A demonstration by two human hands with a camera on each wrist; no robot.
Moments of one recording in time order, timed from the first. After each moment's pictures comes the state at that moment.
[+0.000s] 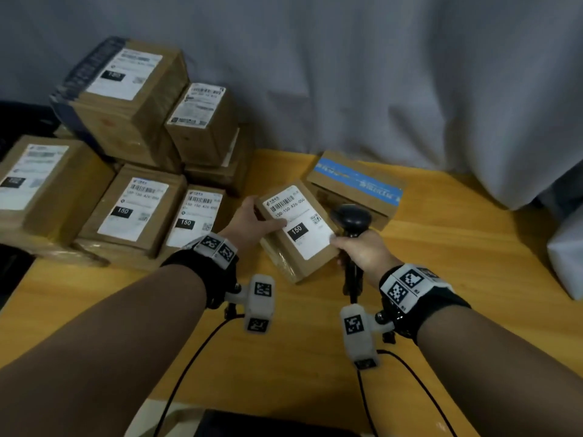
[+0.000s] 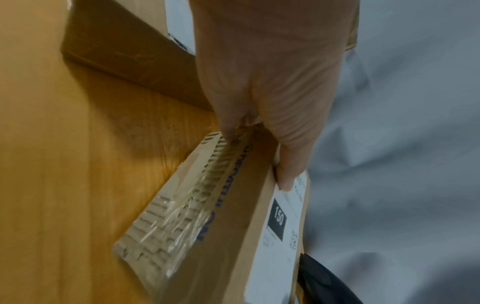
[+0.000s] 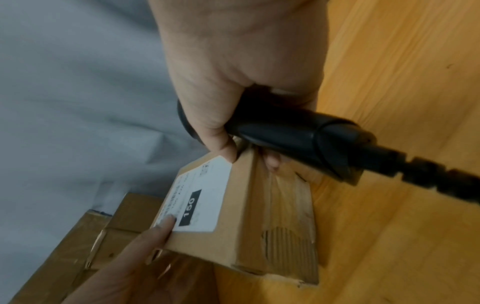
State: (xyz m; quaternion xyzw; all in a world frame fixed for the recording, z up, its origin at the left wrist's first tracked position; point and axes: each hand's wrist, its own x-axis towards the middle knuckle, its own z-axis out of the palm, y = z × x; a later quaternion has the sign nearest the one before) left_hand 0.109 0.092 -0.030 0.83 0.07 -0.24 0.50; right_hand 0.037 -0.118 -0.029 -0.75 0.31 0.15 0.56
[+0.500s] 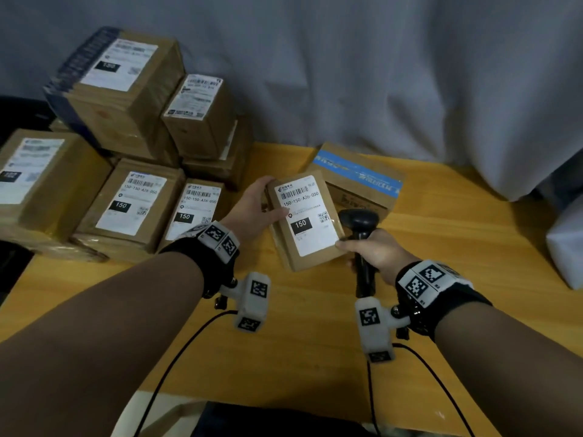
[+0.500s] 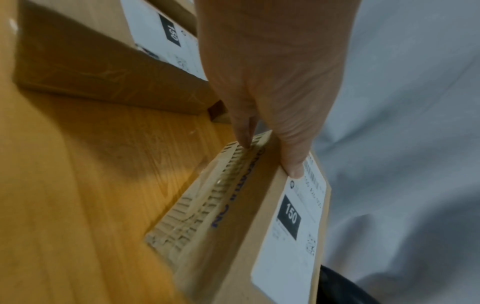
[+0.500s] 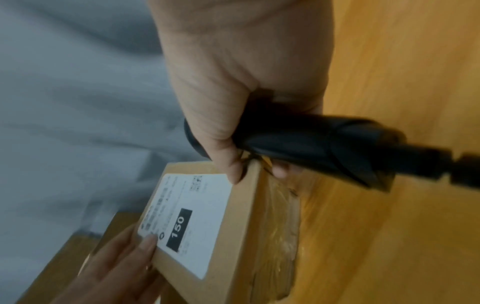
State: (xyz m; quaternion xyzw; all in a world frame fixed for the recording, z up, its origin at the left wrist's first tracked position) left_hand 0.110 0.087 -0.018 0.86 -0.05 -0.20 0.46; right_hand 0.025 -0.135 -0.023 -0.75 0.32 0.19 0.55
